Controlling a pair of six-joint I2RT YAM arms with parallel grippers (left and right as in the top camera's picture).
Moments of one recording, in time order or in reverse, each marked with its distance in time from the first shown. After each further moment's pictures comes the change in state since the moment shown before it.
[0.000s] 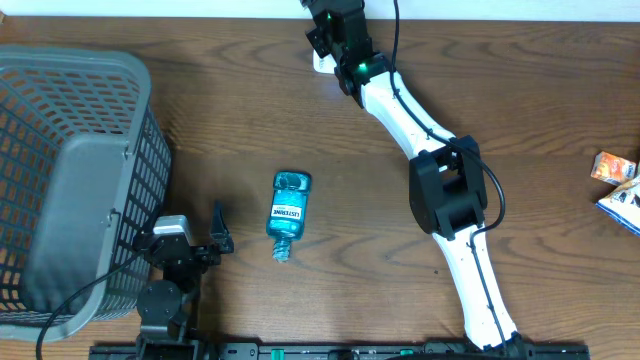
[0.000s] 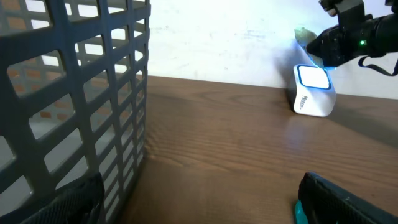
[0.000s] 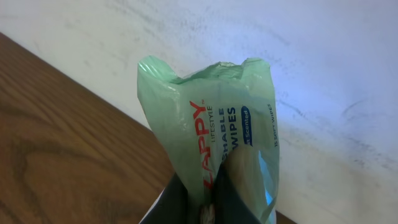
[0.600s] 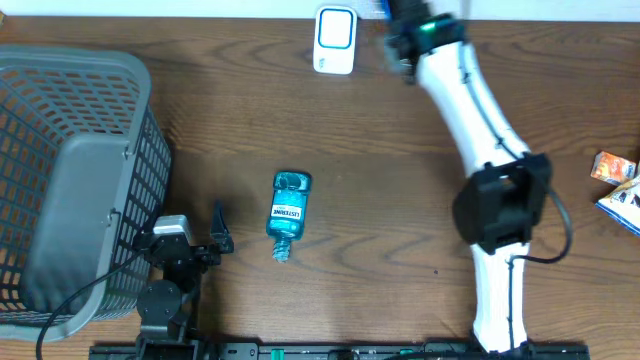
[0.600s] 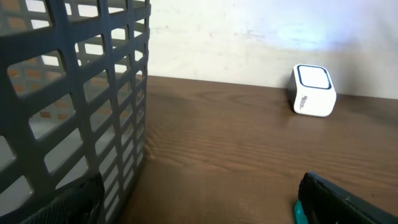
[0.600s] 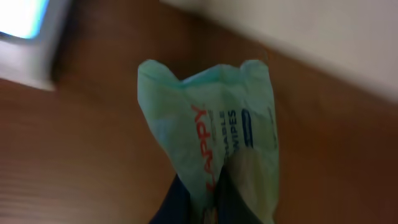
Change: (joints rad) left arm 0.000 0.000 0.000 0.000 0.000 0.000; right arm -0.174 -0.265 0.017 -0.959 0.262 0.204
